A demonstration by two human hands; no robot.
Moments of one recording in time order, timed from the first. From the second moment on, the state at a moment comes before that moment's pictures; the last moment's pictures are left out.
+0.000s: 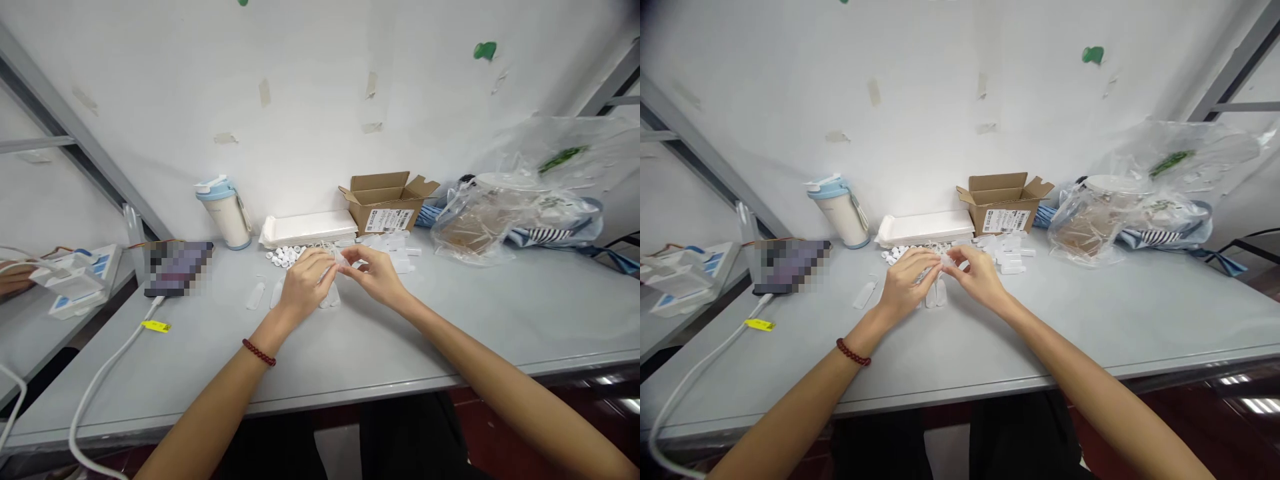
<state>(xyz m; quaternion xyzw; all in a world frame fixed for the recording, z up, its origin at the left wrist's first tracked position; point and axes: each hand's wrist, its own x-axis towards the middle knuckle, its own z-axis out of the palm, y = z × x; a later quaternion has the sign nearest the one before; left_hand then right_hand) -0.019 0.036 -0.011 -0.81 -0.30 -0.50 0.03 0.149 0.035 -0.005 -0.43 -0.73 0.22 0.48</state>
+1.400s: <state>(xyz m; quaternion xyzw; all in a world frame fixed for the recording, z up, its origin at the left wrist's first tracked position) -0.016 0.028 -0.013 -0.88 -0.36 -0.31 -0.04 0.148 0.037 -0.010 -0.53 -0.62 0.40 0.42</state>
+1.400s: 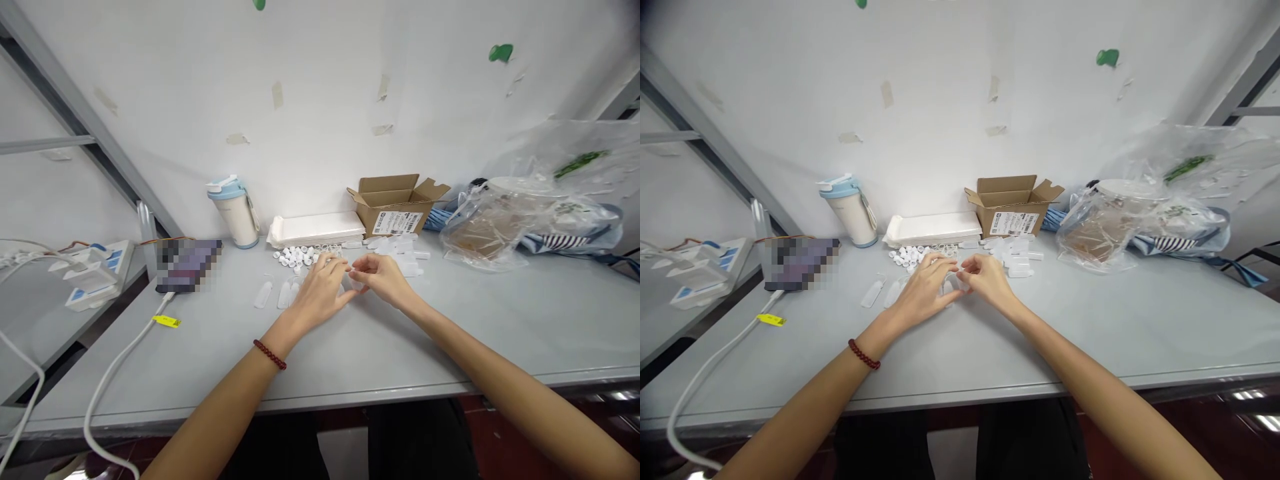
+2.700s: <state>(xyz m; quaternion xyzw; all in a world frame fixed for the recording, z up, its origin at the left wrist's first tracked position) -0.021 0.024 -0.008 -0.87 -0.41 -0.21 -0.17 0.157 0.046 -0.014 -0.51 -0.74 0.37 0.25</state>
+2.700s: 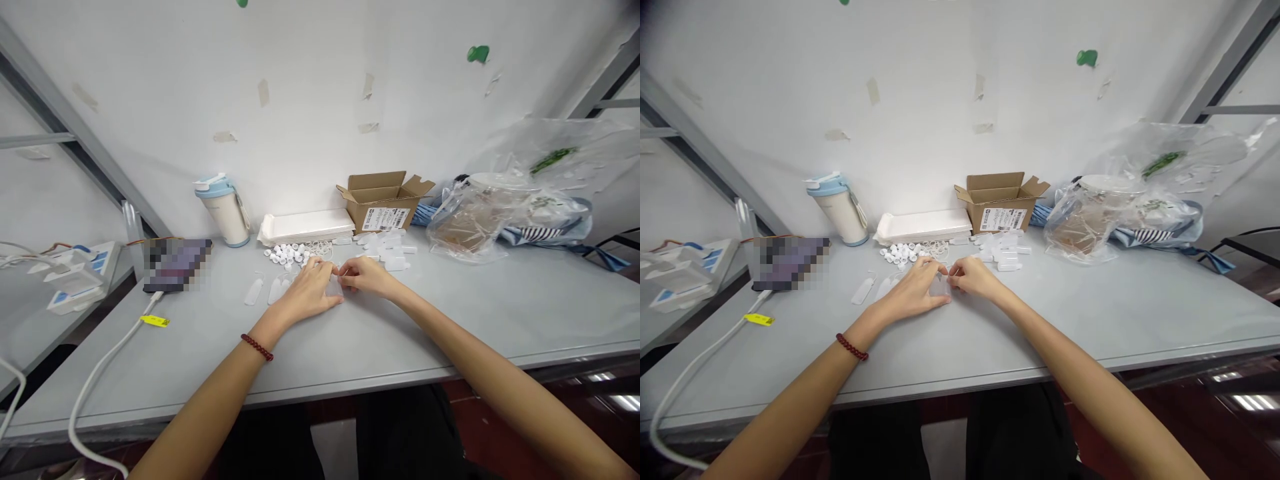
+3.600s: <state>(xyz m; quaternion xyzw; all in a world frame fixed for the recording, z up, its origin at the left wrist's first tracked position) -0.027 0.032 -0.008 -0.85 -0.43 -0.23 -0.18 0.154 0.044 -0.013 -0.50 -0.76 0.33 0.25</state>
